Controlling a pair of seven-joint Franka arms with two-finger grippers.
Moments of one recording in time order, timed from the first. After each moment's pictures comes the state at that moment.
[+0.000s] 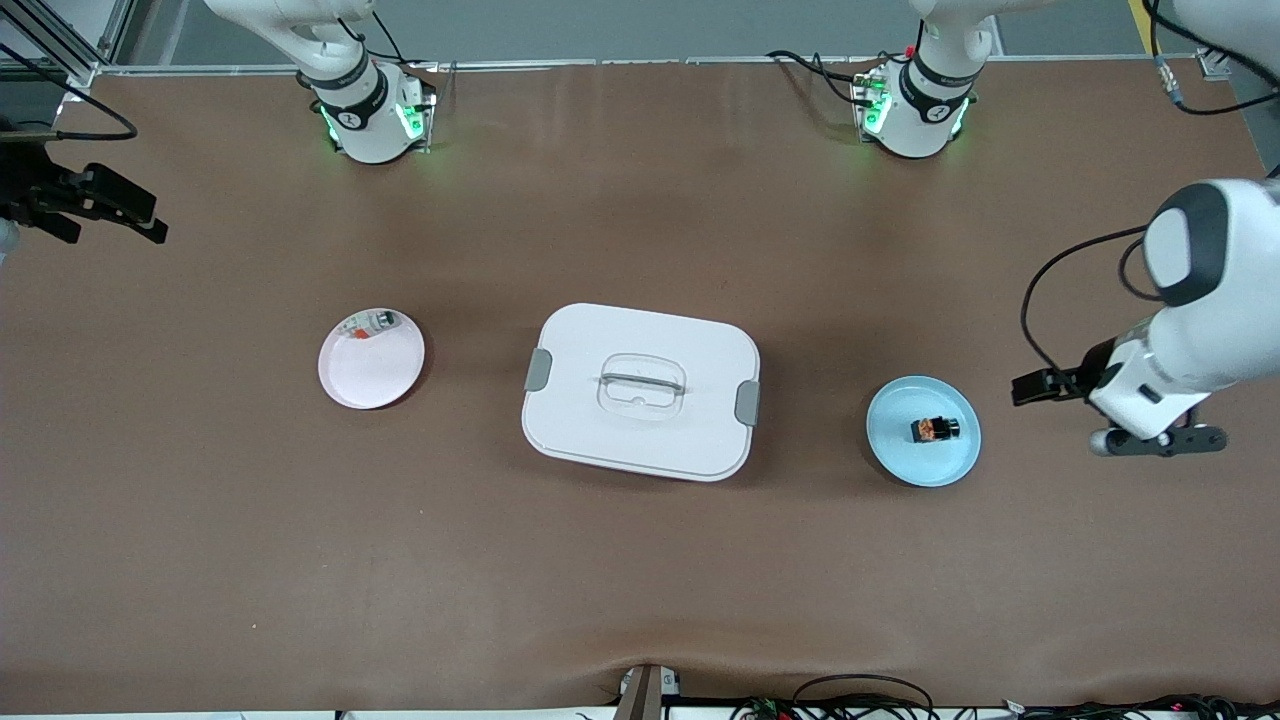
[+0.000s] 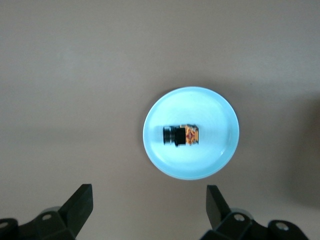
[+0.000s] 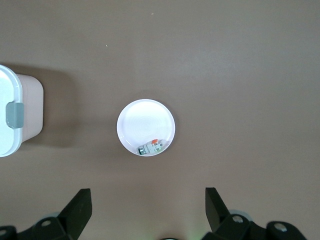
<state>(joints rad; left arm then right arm) 0.14 0.34 -0.18 -1.70 0.04 1.98 -0.06 -0.02 -0.07 -0.01 -1.59 0.04 1.48 0.01</state>
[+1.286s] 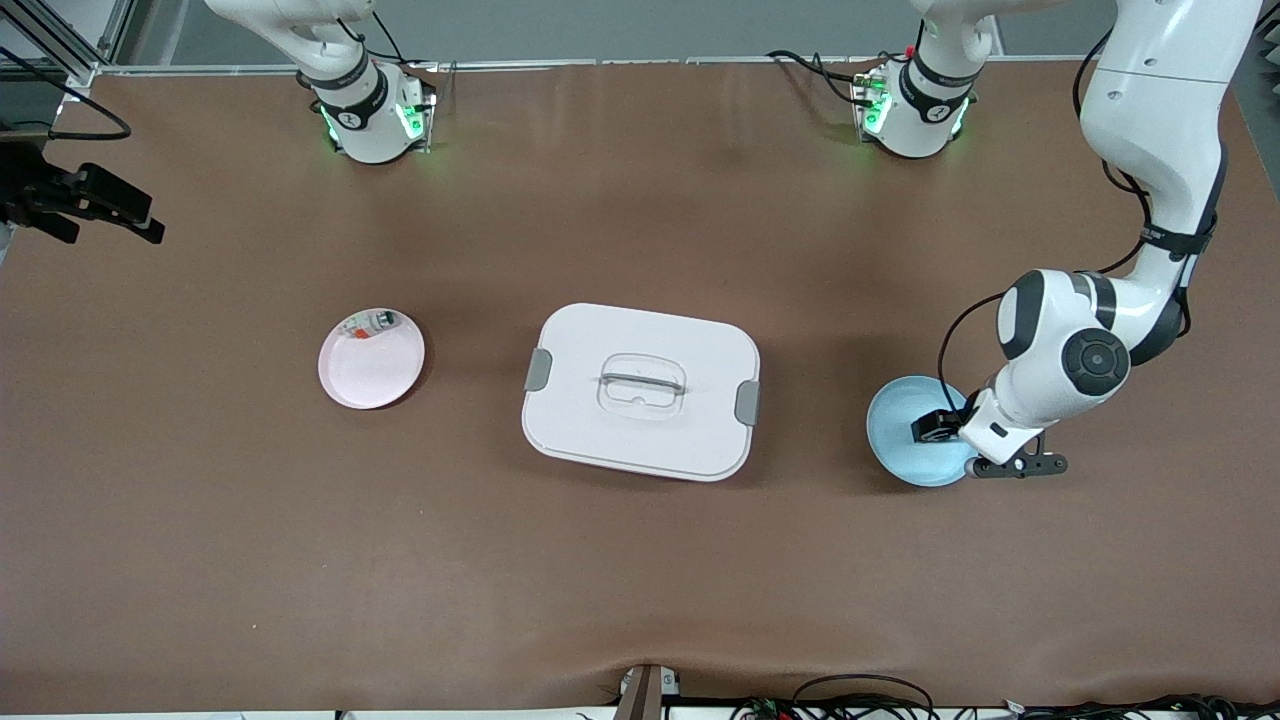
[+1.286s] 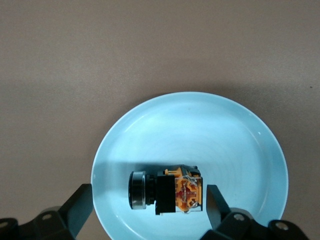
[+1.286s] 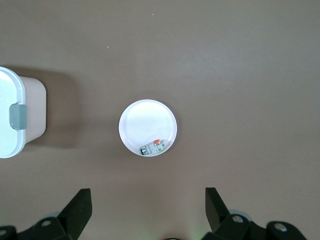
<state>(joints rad) 0.10 0.53 -0.18 -1.90 0.15 2.42 -0.21 -0.03 -0.07 -0.01 -1.59 0.06 1.48 0.01</state>
